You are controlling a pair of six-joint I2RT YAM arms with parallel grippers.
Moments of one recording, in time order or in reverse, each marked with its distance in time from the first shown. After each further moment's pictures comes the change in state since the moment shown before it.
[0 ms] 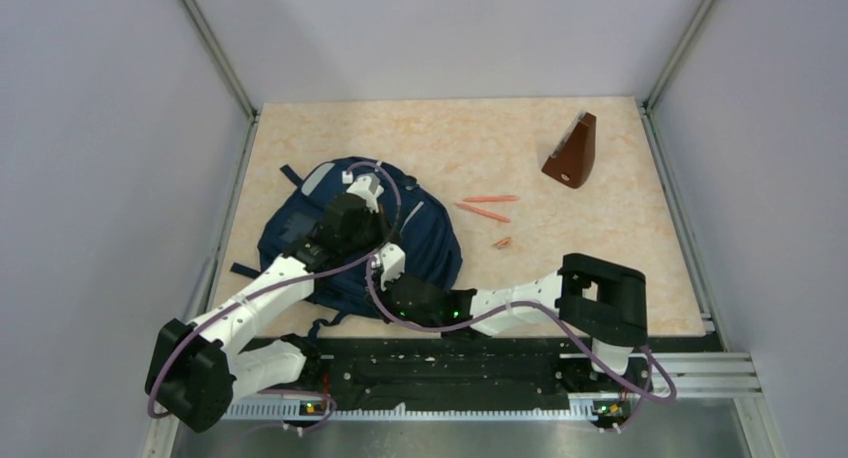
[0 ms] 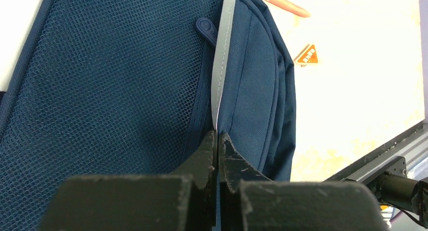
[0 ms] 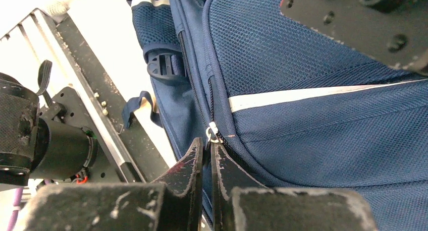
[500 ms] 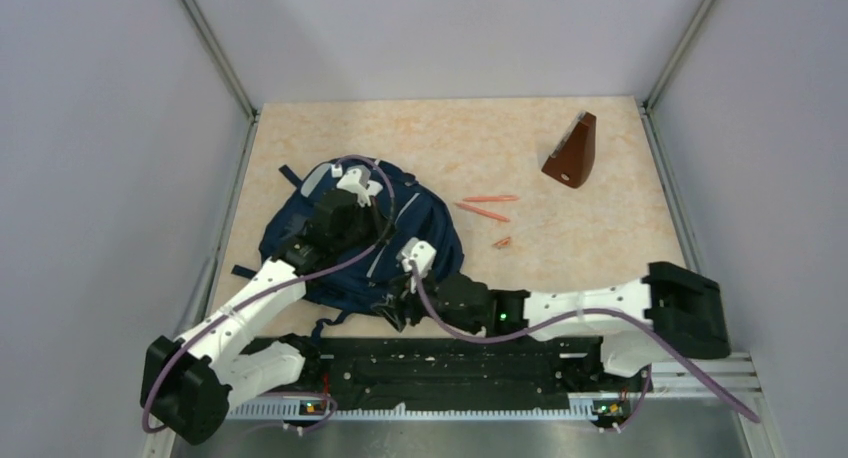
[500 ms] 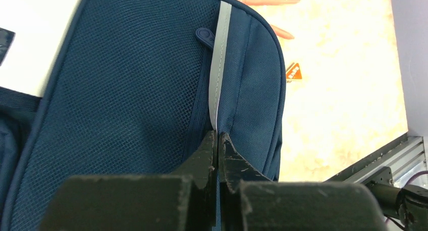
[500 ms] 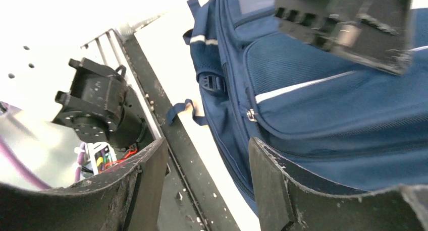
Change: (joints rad) left arm 0.015 -0.061 0.027 -0.026 -0.018 0.002; right arm 0.030 -0.304 -0.139 -0.006 -0.055 -0.117
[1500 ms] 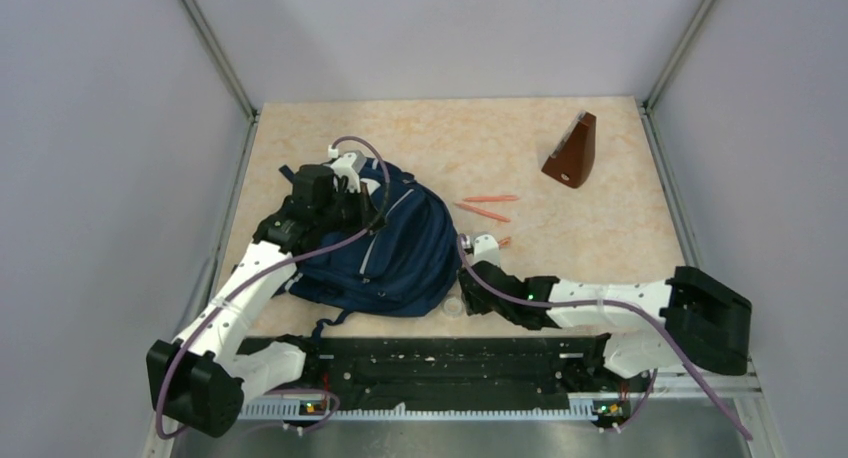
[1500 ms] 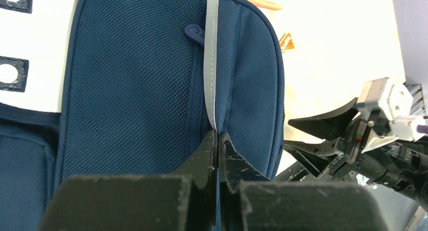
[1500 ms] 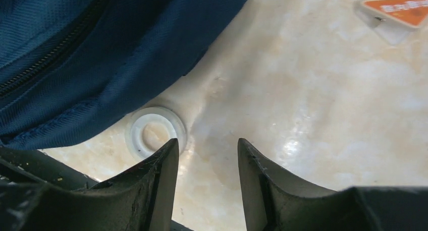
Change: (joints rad) left arm 0.175 0.051 0.205 -0.253 0.284 0.212; right arm -0.266 -0.224 -0.238 -0.613 0.132 0.305
